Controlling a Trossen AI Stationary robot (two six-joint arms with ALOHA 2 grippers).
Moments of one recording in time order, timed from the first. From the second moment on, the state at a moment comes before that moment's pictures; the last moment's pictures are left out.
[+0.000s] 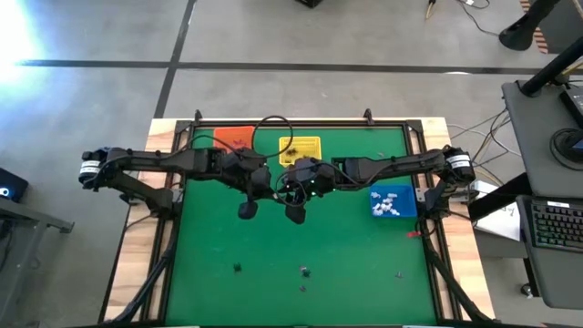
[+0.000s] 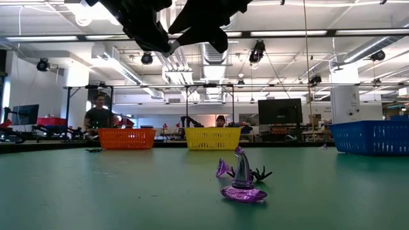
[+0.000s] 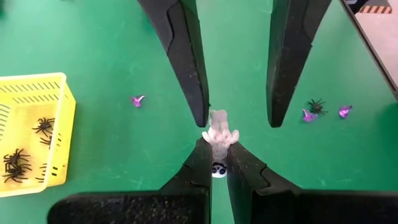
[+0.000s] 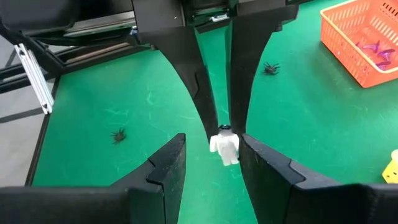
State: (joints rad) left arm 0.08 1.33 1.07 -0.51 0.17 0.10; right arm 0.02 1.77 1.48 -0.32 -0.03 0.28
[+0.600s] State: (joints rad) left arm 0.08 1.32 1.07 -0.47 0.17 0.11; right arm 0.01 1.77 1.48 -0.36 0.04 0.31
